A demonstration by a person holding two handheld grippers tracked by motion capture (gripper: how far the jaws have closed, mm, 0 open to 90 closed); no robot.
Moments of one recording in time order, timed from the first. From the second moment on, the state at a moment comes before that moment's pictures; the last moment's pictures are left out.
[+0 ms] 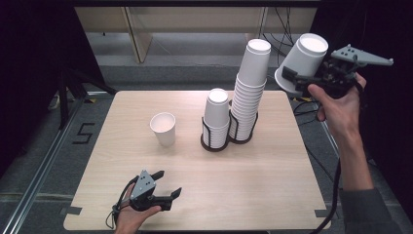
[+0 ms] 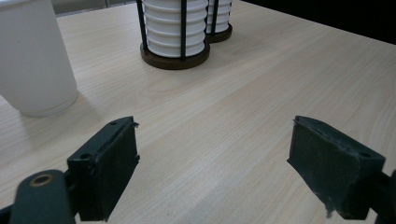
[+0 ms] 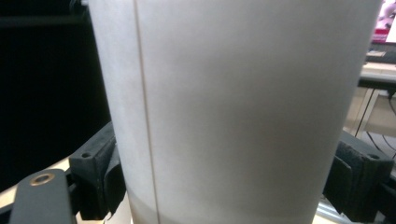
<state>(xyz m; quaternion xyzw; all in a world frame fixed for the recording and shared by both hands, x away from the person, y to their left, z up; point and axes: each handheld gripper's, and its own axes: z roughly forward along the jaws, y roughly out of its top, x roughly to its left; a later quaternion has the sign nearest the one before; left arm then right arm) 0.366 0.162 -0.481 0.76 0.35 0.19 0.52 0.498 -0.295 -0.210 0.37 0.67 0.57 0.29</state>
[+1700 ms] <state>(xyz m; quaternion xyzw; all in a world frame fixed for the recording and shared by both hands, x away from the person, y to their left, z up) 0.361 0.151 -0.482 0.75 0.27 0.18 0.57 0.434 -0.155 -0.422 0.27 0.76 0.58 0.11</state>
